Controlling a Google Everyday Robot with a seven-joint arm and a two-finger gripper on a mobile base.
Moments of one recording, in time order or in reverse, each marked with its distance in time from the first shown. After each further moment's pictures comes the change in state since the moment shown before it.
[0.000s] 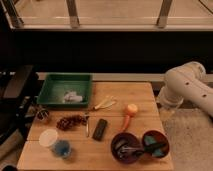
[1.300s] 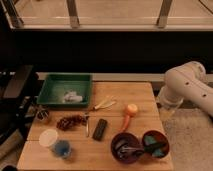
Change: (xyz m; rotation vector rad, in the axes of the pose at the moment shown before) arm -0.004 -0.004 -0.004 -0.007 -0.010 -0.056
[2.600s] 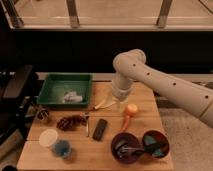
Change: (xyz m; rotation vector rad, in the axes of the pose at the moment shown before) arm -0.250 -0.028 0.004 -0.106 -0.279 -0.615
